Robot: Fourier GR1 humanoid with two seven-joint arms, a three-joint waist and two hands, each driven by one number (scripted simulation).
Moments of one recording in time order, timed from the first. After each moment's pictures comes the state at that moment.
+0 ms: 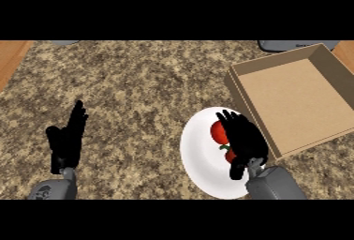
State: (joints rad) left arm -0.09 0.14 0.05 -1.31 -0.01 0.21 0.02; right arm -0.23 -0.12 0.37 -1.49 1.08 0.43 0.45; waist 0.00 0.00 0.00
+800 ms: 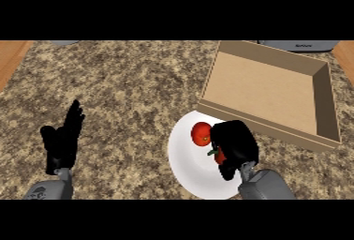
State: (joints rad) left arm -0.08 0.15 0.07 -1.34 -0.02 0.18 0.05; right arm -0.23 -0.08 0.41 -1.51 1.19 0.32 0.33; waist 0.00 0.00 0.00
